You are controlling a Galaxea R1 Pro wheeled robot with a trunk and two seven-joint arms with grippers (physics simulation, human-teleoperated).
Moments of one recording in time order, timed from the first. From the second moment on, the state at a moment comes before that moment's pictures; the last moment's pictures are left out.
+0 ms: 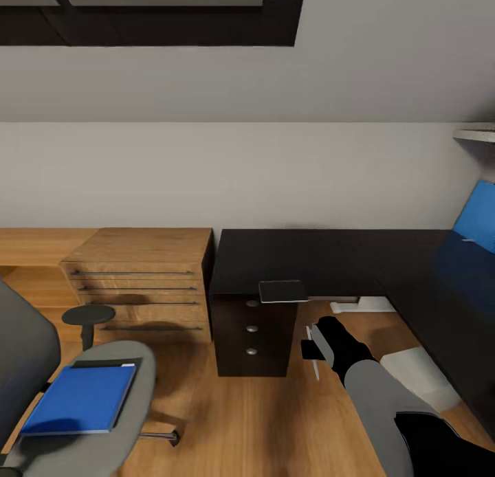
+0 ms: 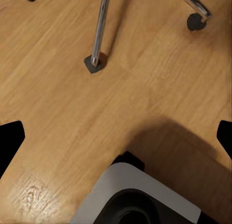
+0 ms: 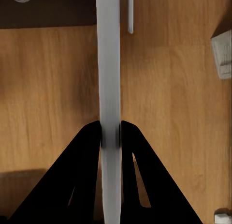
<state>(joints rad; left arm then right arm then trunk) 0.02 0.06 0.25 -0.24 0.44 -0.42 -0.08 -0.87 0.08 -0.05 -0.44 -0.03 0.82 -0.19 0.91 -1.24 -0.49</state>
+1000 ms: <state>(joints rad) 0.02 0.03 0.24 -0.24 0.38 -0.42 -0.12 -0.87 0.09 -0.05 -0.43 -0.03 0.79 -0.19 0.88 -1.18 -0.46</state>
